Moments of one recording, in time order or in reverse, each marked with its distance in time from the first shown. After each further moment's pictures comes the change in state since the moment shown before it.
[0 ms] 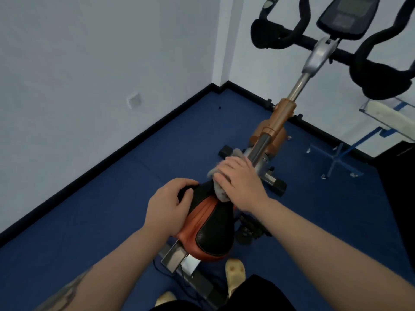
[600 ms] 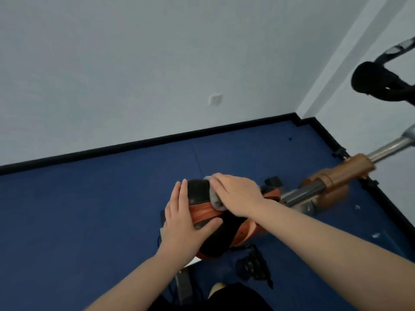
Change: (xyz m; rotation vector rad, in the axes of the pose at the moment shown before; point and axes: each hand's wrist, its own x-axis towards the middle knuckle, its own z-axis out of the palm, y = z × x) left_hand -0.082 0.059 0.051 -0.140 0.340 -0.525; right_hand 0.037 -0.032 0.001 -0.074 -0.392 -0.508
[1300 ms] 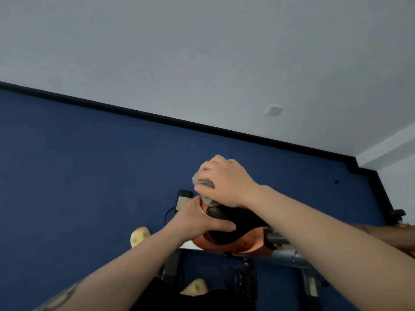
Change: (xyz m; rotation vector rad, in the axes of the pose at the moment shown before) left_hand -0.015 -0.013 0.016 -0.523 -0.088 -0.371; right_hand 0.035 -0.057 0.001 -0.094 -0.154 -0.660
